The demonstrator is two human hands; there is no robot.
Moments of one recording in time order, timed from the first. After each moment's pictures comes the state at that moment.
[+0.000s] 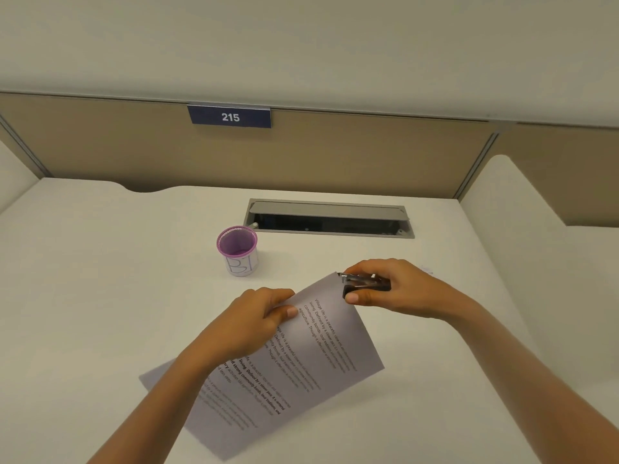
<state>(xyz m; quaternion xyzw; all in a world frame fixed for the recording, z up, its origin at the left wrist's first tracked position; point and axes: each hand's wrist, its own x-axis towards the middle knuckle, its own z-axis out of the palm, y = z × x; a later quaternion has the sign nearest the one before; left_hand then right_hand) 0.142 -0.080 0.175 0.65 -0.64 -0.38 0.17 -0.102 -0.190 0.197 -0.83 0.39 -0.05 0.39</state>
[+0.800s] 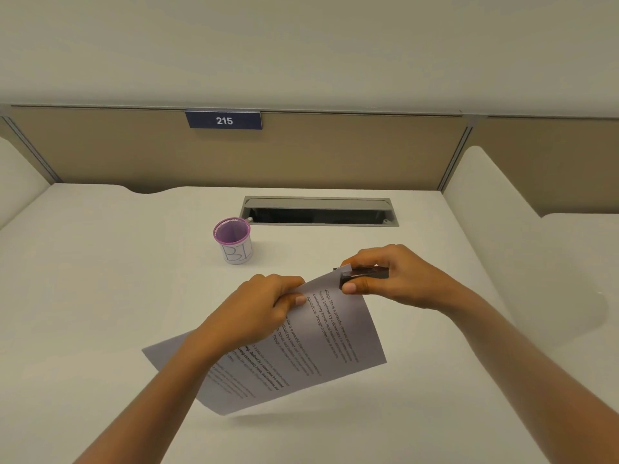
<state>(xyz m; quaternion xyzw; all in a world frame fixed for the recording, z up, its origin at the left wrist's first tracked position) 0.090 -0.039 0.208 0.64 -0.70 -0.28 0.13 -0.137 -0.132 0.224 -0.82 0.35 -0.12 0.44</state>
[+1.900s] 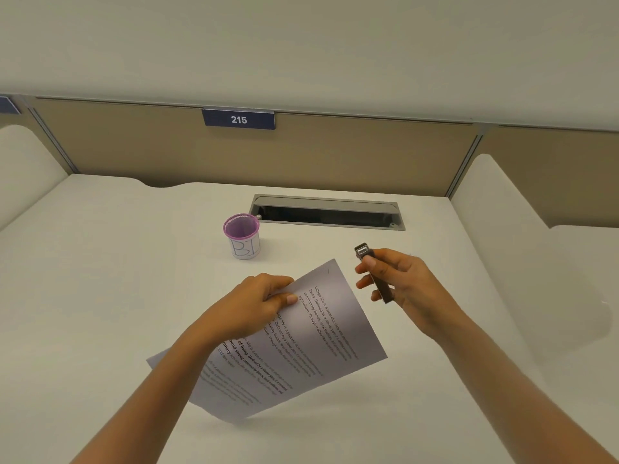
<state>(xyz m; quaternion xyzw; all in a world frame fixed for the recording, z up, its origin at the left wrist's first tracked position) 0.106 -0.026 0.199 0.64 -0.63 -0.38 0.18 -0.136 -0.115 0.198 -0.60 0.45 -0.31 0.59</state>
